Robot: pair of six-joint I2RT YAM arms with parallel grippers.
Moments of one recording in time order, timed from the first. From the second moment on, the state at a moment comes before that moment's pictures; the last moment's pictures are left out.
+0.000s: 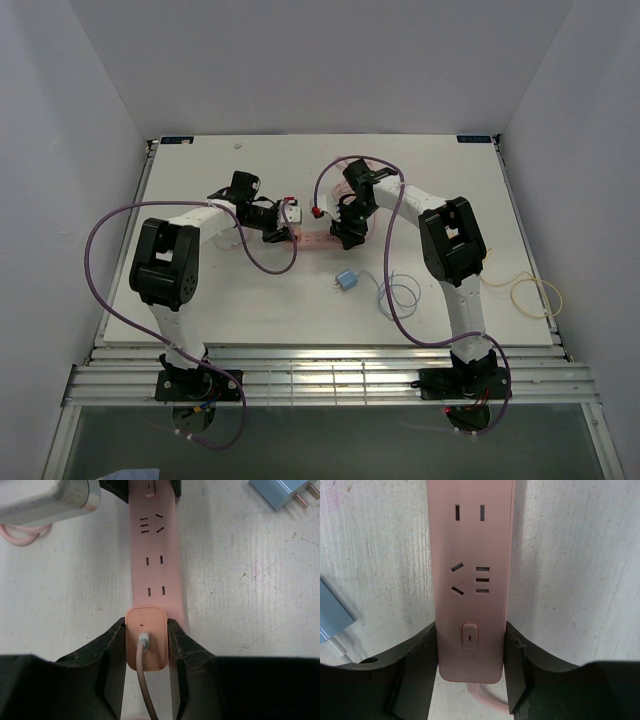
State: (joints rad) left arm -0.26 1.89 1.20 -0.39 0.87 1.24; right arm 0.53 2.21 1.73 -0.85 -0.51 -1.08
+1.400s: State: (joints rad) left arm -0.21 2.05 1.41 -0.69 1.02 1.37; right arm 0.55 2.21 1.73 -0.85 -0.45 -1.07
